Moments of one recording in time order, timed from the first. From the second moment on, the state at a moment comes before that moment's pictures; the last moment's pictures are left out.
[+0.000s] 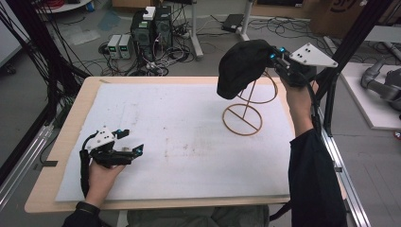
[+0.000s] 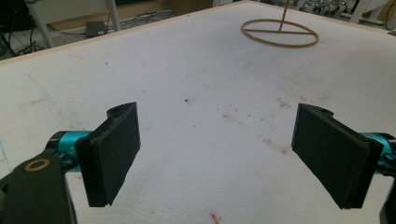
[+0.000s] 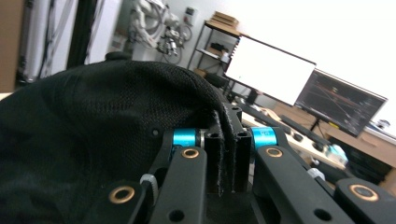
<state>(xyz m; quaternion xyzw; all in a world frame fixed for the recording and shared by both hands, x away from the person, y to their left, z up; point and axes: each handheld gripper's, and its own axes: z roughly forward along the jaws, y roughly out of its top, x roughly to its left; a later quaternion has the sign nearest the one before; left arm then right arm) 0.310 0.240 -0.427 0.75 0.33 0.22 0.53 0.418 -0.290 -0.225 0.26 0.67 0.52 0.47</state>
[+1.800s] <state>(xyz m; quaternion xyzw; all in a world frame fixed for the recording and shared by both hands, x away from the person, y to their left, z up) 0.315 0.231 -0.431 0.76 0.32 0.19 0.52 0.426 -0.304 -0.242 0.40 0.67 0.46 0.43</state>
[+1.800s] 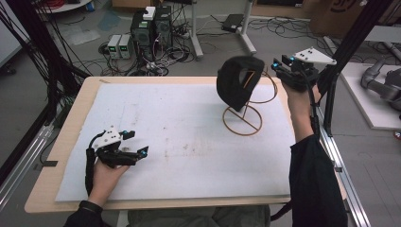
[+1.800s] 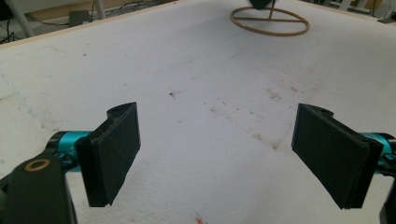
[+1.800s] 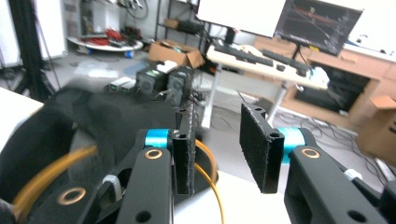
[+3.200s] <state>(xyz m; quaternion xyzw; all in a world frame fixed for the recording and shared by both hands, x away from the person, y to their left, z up) 0.321 0.227 -0.422 0.75 0.31 0.21 0.54 0.322 -0.341 -0.385 0.41 0.64 0.56 0.34</state>
